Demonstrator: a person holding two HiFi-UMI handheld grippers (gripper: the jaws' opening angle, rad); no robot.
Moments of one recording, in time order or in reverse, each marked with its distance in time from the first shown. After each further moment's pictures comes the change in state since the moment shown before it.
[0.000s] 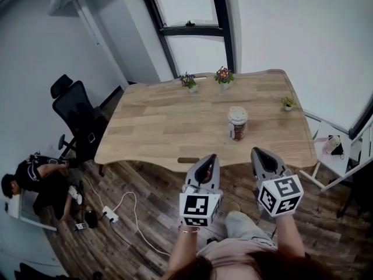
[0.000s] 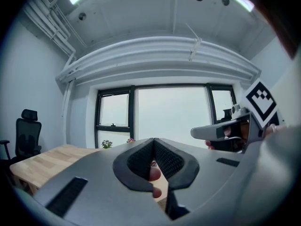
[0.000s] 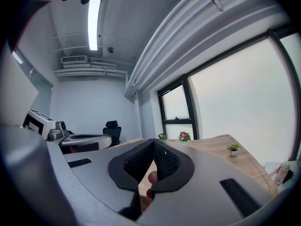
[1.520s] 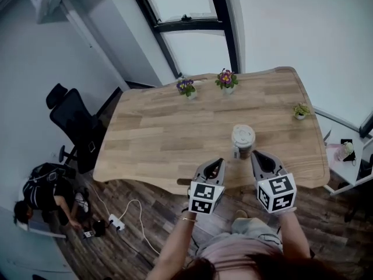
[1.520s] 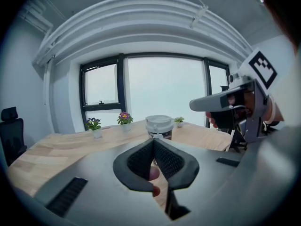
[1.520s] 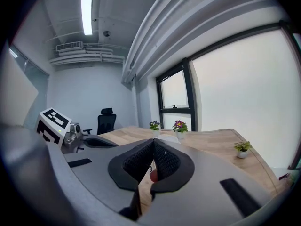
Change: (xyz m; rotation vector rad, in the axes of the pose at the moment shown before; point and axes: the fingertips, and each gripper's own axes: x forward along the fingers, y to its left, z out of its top) left arm 0.162 0.050 -0.121 0.069 0.307 -0.139; right arm 0.136 -0.079 -0.057 -0.043 0.141 -0.007
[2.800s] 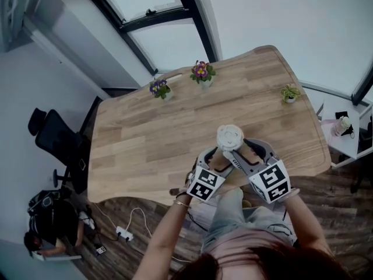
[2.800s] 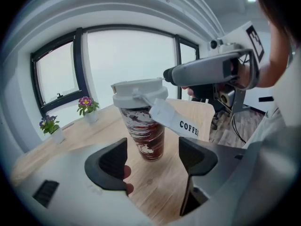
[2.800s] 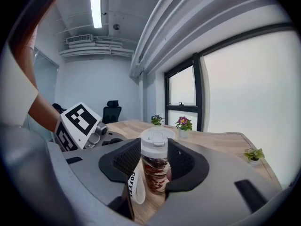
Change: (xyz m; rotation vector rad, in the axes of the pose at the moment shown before) left arm 0.099 -0.026 -0.056 0.253 0.242 -0.363; right arm 0.053 -0.022 -0.029 -0.115 0.041 0.079
